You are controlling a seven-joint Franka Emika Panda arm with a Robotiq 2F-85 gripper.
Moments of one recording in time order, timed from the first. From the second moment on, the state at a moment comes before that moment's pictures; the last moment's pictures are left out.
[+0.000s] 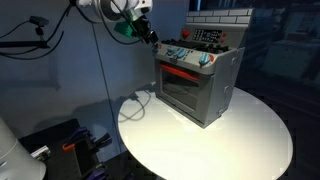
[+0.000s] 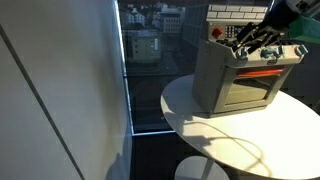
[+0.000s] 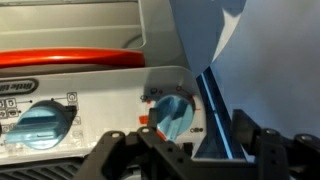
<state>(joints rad) 0.07 -0.05 0.18 -2.33 -0.03 2.93 0.31</state>
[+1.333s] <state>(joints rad) 0.07 -0.06 0.16 -2.33 0.01 2.93 0.32</state>
